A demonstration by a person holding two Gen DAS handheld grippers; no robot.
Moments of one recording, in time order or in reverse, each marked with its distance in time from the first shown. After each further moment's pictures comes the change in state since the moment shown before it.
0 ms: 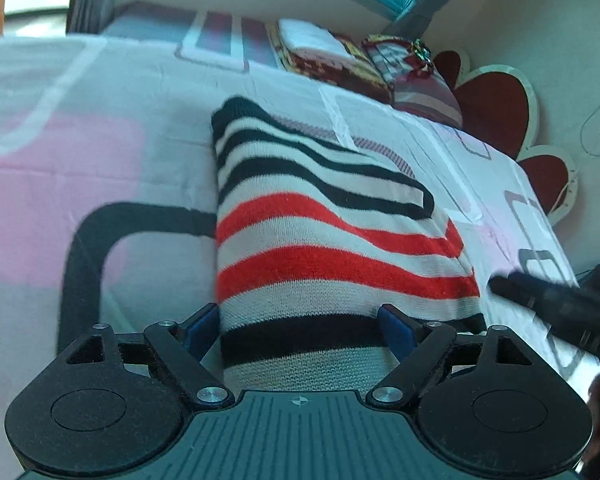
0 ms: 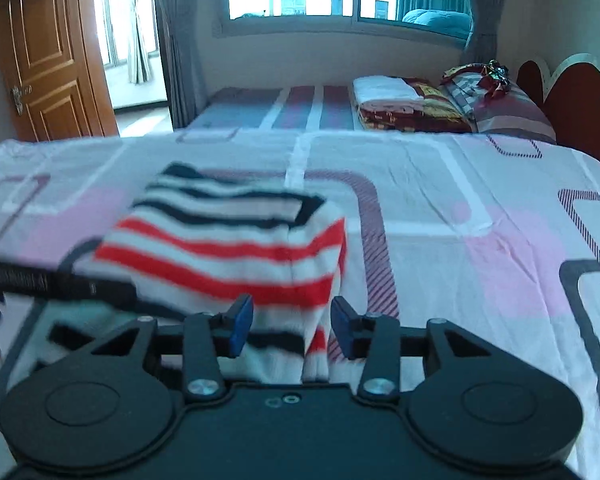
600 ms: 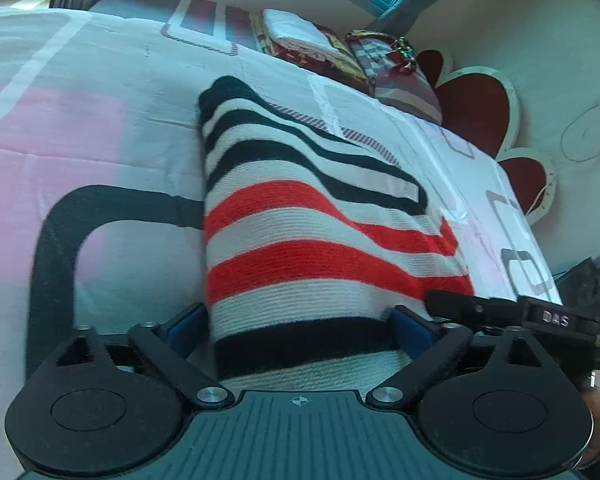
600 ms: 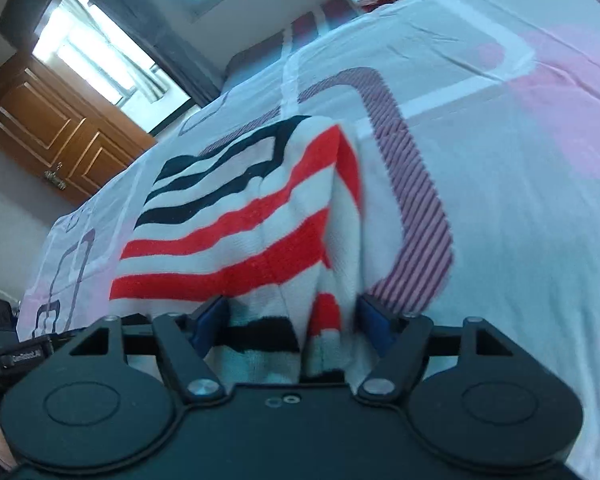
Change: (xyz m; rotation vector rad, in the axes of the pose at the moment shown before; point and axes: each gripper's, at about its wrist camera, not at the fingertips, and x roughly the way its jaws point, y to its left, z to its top) left arm 0.021 0.010 -0.001 -0.021 0.015 -0.103; right arm 0.073 -0.062 -0.018 0.407 0.205 0.345
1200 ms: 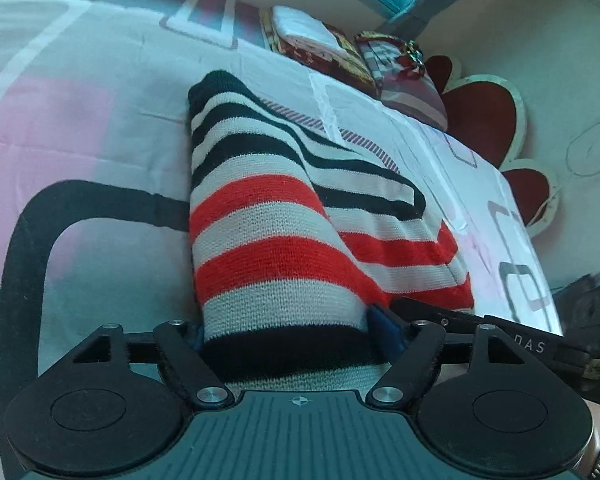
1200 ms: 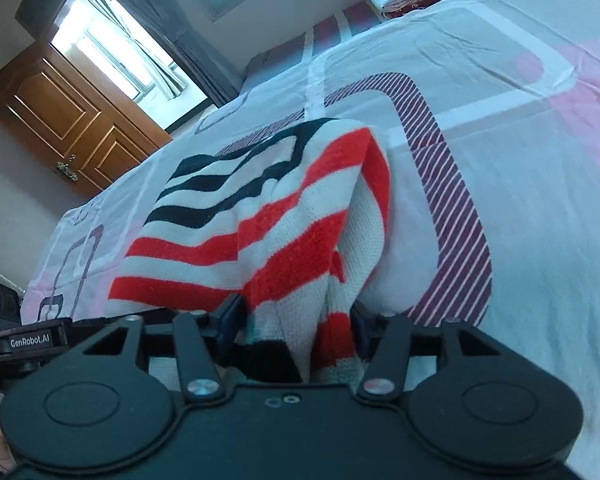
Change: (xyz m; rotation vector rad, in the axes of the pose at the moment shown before) left arm 0.013 -0.016 -0.001 -0.043 -0.010 0.029; right arm 0.012 0.010 0.003 -0.042 -0.016 0.019
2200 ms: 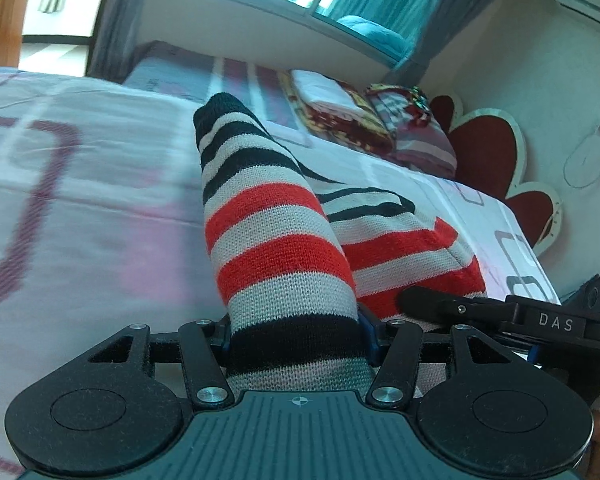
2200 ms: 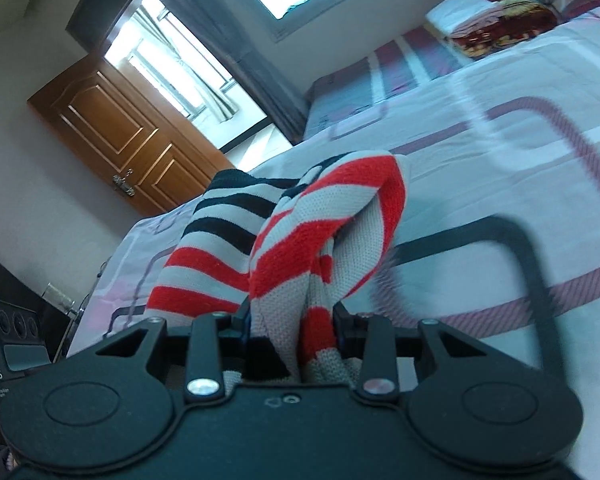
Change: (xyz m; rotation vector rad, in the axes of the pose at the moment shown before) left arm -0.183 0.117 0.004 0.063 -0.147 0.066; right arm 0.004 0.153 -0.032 -0.020 -0.088 0.142
